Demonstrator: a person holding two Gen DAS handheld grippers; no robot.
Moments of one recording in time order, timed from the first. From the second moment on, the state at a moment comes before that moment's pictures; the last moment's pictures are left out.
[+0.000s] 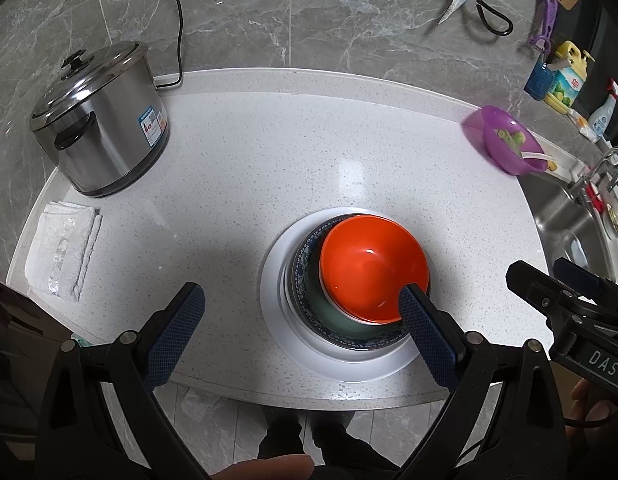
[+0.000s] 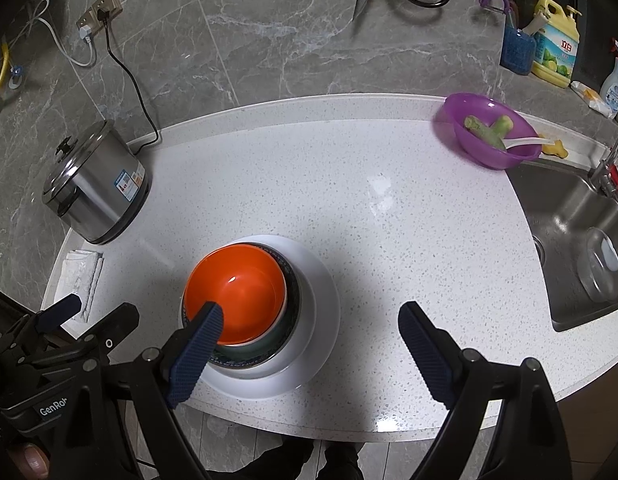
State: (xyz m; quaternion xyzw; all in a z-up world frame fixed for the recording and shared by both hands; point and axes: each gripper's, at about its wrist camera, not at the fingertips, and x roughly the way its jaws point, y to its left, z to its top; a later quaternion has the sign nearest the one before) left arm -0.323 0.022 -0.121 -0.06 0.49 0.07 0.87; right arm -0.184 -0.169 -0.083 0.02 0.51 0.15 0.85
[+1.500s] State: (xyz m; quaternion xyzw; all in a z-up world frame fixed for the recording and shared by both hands) left arm -0.322 0.018 -0.129 -0.06 0.50 0.08 0.86; right arm -0.181 -0.170 -0.089 0.02 0.51 0.15 0.84
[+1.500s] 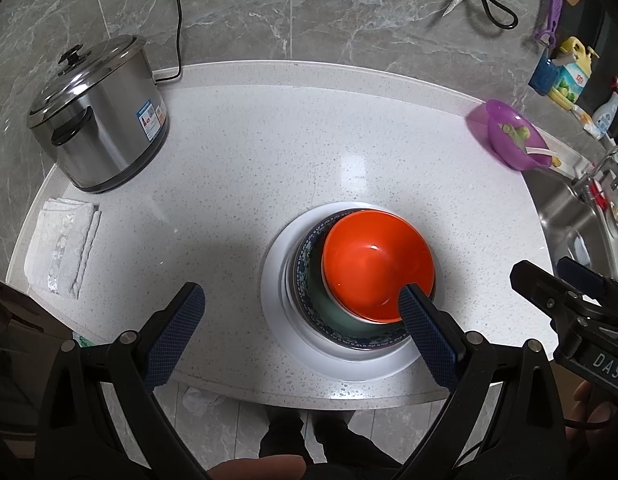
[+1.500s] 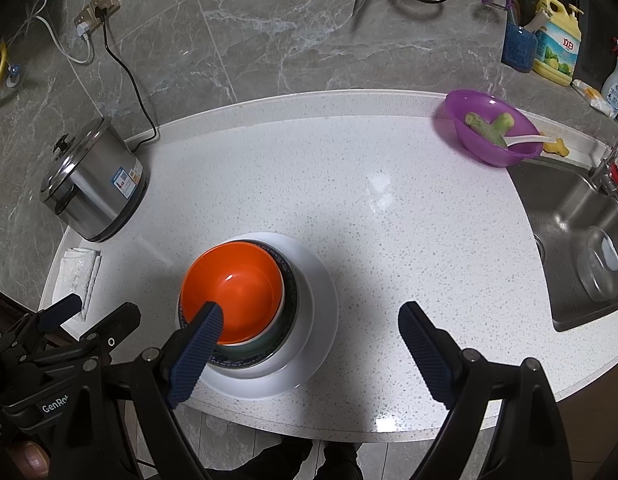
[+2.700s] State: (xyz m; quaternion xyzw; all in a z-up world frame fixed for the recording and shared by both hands) left arm -0.318 0.011 -0.131 -0.05 0.50 0.09 0.86; right arm -0.174 -0.170 -0.096 0.01 0.52 0.16 0.84
